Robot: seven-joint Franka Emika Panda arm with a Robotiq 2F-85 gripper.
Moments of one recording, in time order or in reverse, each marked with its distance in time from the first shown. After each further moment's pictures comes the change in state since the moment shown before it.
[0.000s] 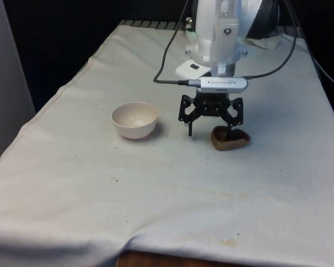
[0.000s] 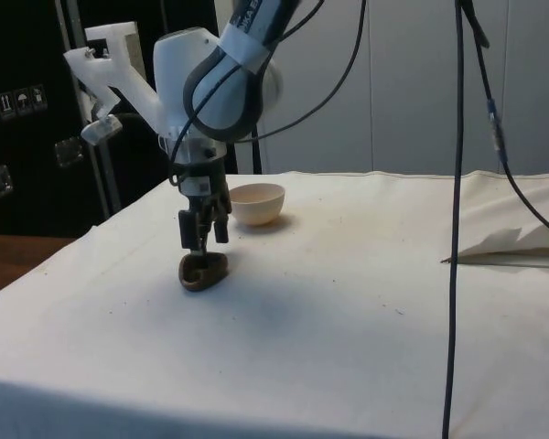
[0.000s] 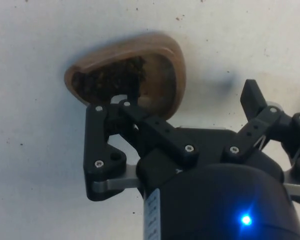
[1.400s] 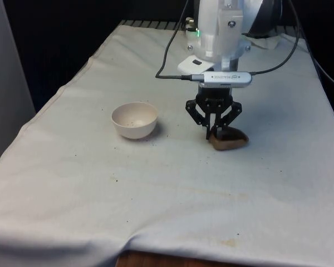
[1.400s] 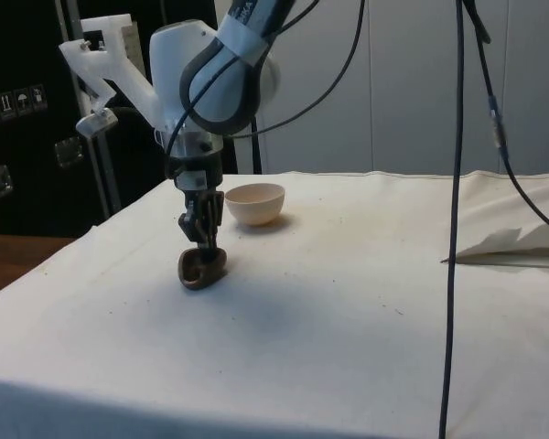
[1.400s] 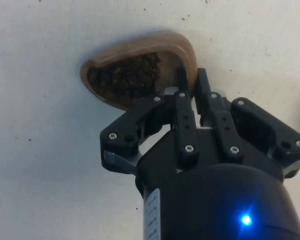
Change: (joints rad) arm 0.001 -0.017 0.007 0.002 0.000 -0.011 0.002
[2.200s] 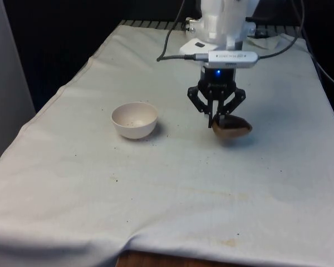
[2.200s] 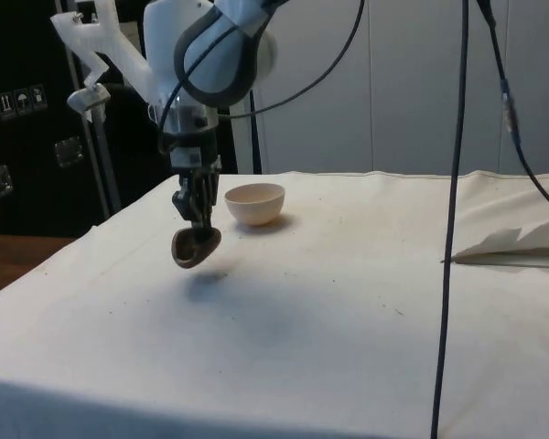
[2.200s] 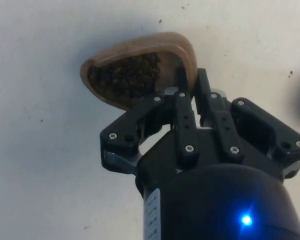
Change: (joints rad) arm 0.006 -0.076 0.002 -0.013 -0.002 -0.054 0.003
